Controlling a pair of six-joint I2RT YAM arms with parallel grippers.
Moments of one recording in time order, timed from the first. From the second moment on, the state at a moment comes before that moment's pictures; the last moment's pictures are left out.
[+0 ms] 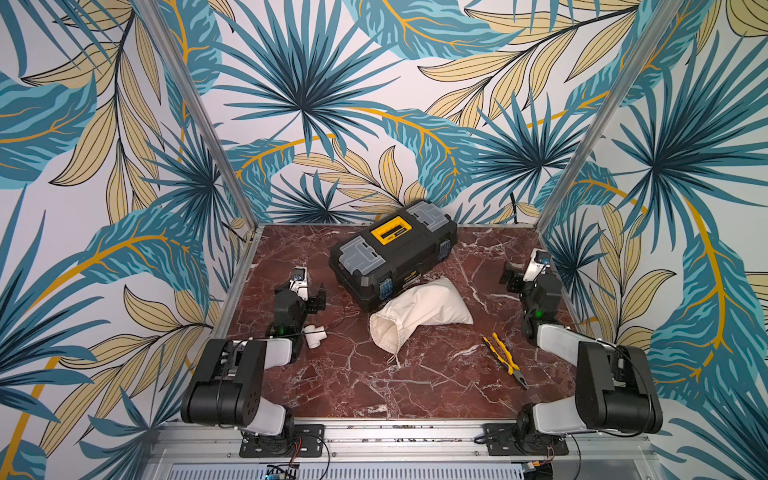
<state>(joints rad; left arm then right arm) -0.03 1.42 0.41 0.76 -0.08 0.05 0.01 1.45 0.66 0.59 0.08 0.11</state>
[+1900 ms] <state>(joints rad) -0.10 1.09 0.82 -0.42 0.48 -0.42 1.02 1.72 1.54 -0.85 0.09 0.29</state>
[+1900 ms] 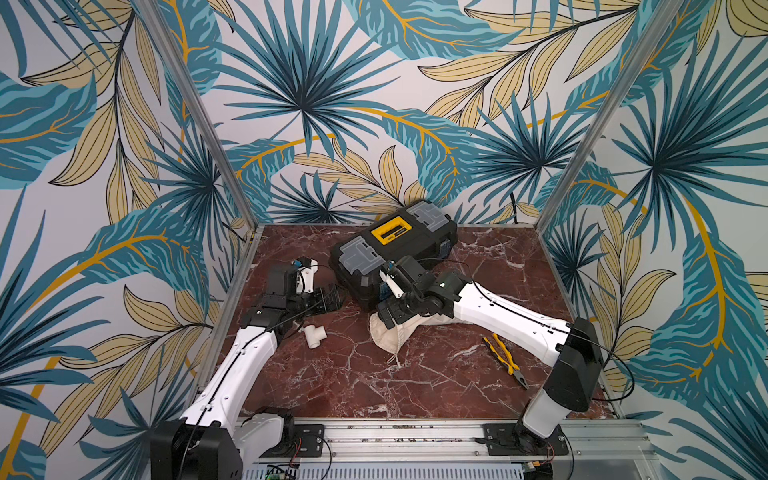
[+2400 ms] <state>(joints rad) -0.10 1.08 0.80 -0.42 0.50 -0.42 1.11 1.83 1.60 -1.03 0.26 0.42</state>
